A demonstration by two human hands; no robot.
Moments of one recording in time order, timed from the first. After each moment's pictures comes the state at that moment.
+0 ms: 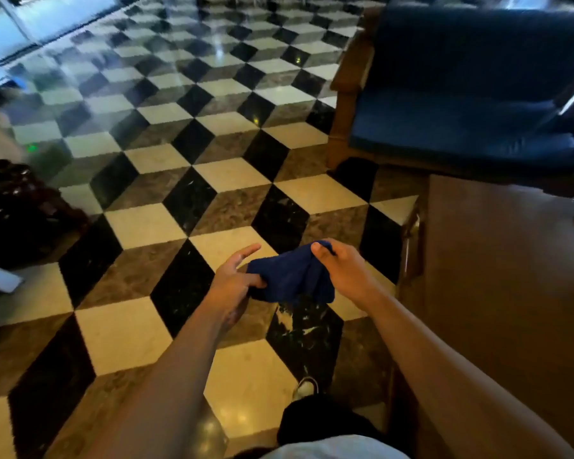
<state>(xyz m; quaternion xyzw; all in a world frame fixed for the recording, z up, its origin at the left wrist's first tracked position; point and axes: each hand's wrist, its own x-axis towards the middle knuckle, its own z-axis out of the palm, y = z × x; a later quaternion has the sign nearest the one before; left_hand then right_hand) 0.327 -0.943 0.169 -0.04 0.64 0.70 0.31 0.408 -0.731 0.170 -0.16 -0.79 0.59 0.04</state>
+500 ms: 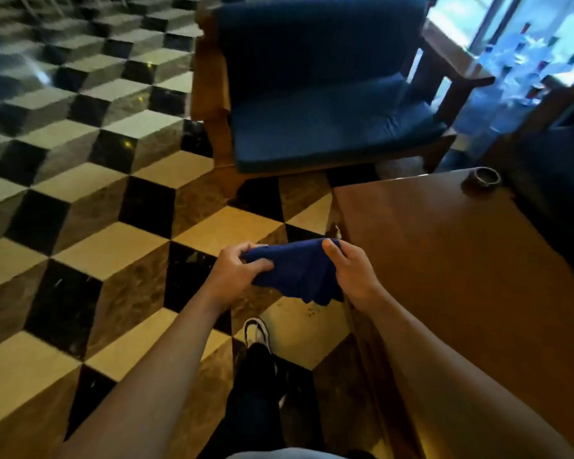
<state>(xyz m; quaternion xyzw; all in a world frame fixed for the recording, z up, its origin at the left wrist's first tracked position) 0.101 -0.616 0.170 0.32 0.73 0.47 0.38 0.288 -0.467 0.141 -0.37 -0.63 0.65 0.21</state>
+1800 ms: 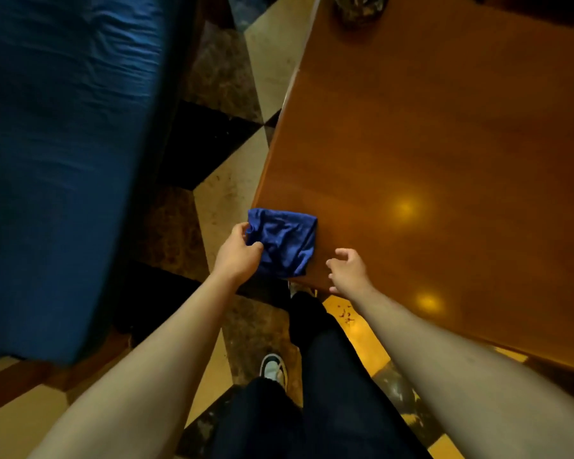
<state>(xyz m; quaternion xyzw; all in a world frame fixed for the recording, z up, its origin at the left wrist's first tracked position) -0.001 0.037 -0.143 0.53 0.67 -0.08 0.51 0.177 -0.094 -0.162 -0.81 0.02 0.55 0.20</state>
